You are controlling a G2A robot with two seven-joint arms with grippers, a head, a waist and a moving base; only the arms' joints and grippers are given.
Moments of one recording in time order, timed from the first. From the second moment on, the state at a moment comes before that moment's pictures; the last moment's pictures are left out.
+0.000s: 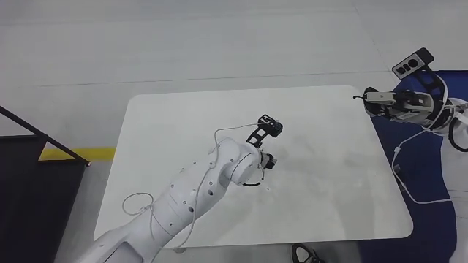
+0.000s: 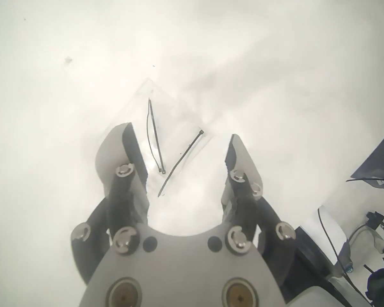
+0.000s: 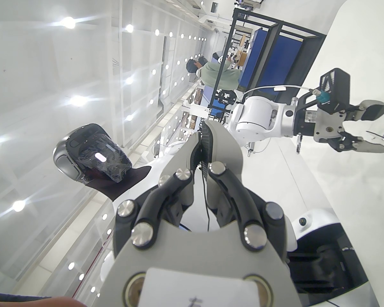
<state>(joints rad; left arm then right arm) 0.69 -1.49 -0.62 -1.35 0.94 0.15 -1.07 -0.93 -0.89 1.67 -1.36 0.75 0.11 1.54</state>
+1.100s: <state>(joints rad) 0.55 -1.64 -0.54 -0.95 0.84 0.20 -1.12 -0.93 -0.89 1.67 -1.36 0.75 0.11 1.54</state>
